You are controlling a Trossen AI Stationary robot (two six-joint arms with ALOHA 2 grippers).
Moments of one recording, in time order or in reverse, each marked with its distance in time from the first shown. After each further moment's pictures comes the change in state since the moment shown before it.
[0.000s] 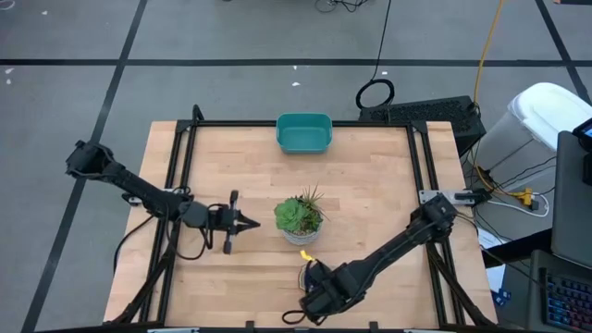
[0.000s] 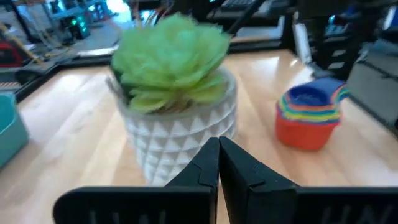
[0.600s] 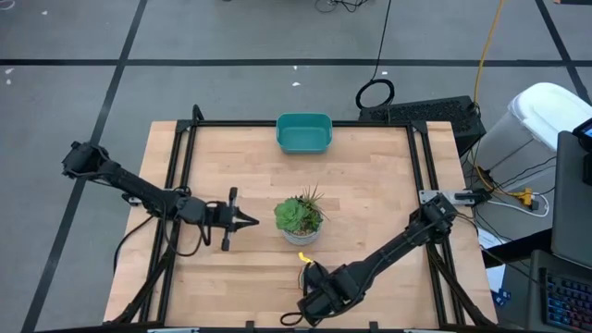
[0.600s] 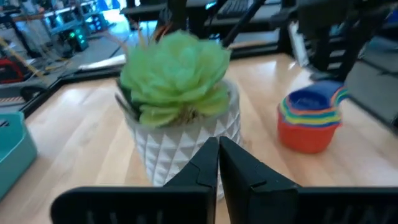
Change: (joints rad) left arm 0.041 -0.062 0.000 -0.040 0.047 0.067; right arm 0.006 0.016 0.000 0.066 0.021 0.038
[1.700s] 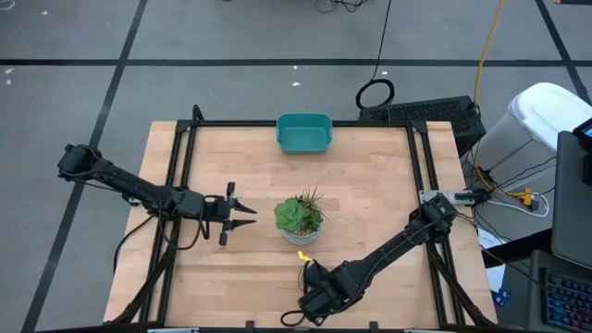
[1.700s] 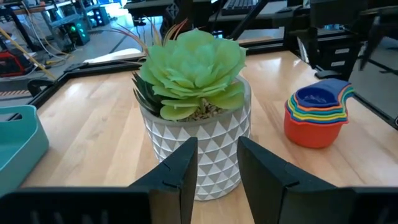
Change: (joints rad) left arm 0.066 -0.111 0.001 -0.126 0.058 -0.001; right arm -0.011 -0.002 -0.001 -0.043 0.016 -0.131
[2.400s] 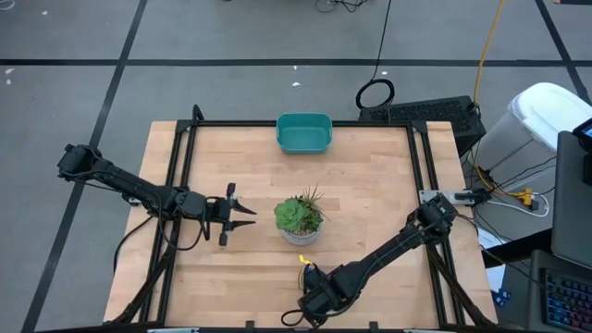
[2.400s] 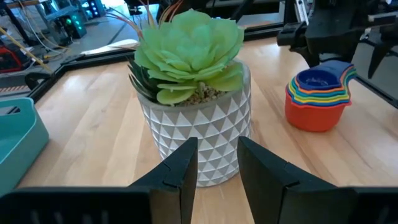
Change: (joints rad) left arm 0.000 0.000 0.000 -0.049 0.005 0.019; right arm 0.004 -0.002 -0.224 0.297 -0.128 0.074
